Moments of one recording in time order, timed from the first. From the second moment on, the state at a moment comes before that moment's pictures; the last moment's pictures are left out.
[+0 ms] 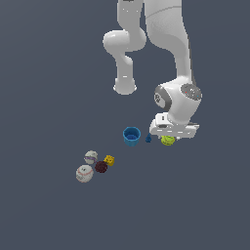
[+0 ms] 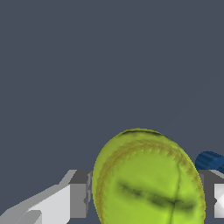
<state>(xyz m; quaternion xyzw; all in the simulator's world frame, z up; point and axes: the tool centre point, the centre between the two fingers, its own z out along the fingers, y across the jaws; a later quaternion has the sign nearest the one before) -0.045 0.218 0.065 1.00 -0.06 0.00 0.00</state>
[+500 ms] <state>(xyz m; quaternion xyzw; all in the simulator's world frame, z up) -0.032 0.178 0.139 1.00 -0.06 0.00 0.00</state>
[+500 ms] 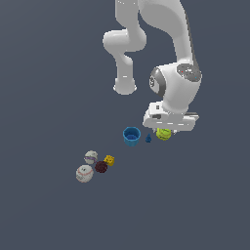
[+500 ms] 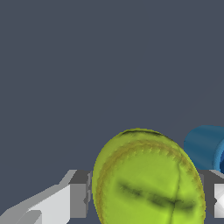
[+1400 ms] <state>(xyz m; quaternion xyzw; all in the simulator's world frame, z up) 0.003 0.076 0.325 1.00 -0.06 0.00 0.00</state>
